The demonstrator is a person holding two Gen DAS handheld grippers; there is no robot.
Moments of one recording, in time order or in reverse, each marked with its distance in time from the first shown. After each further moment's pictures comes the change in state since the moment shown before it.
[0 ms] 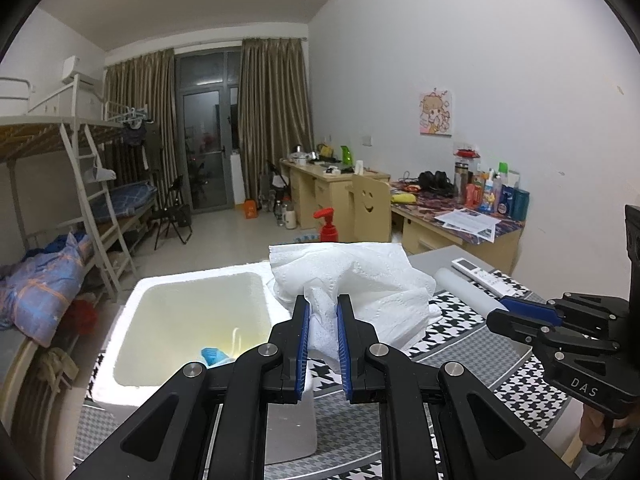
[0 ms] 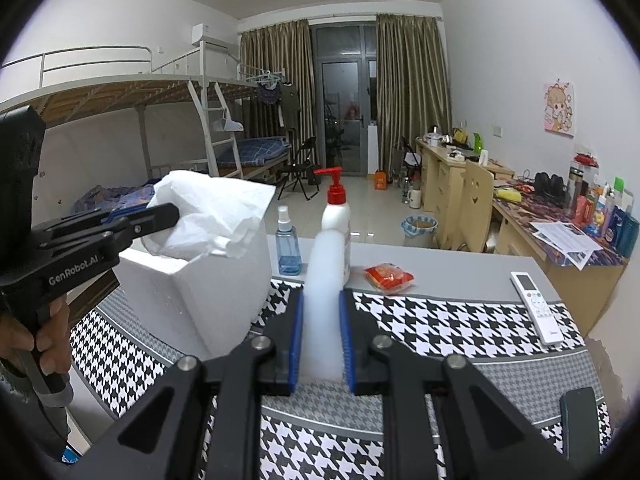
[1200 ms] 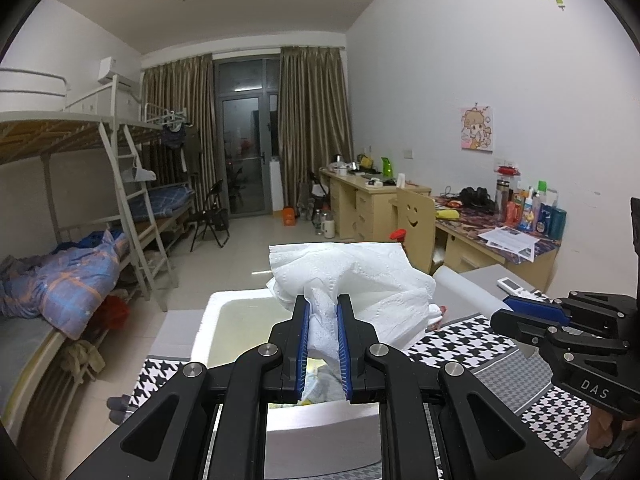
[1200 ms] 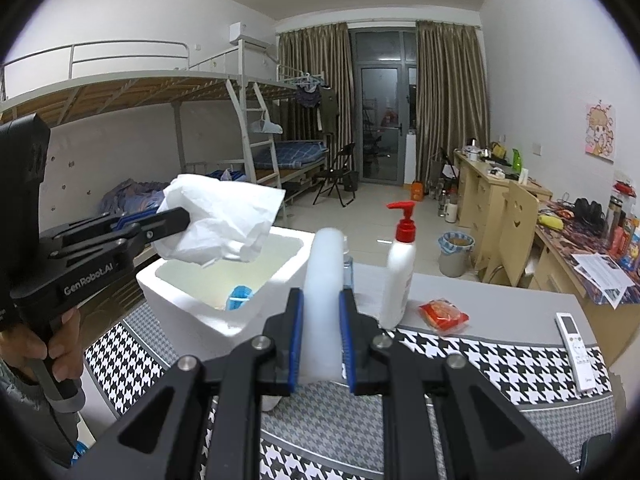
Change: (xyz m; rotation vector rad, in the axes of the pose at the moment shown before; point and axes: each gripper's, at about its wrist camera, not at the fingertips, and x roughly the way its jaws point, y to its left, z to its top) left arm -0.006 0.052 0.011 -0.049 -0.034 0.134; right arm 0.032 0.045 0.038 -0.074 -0.008 0.119
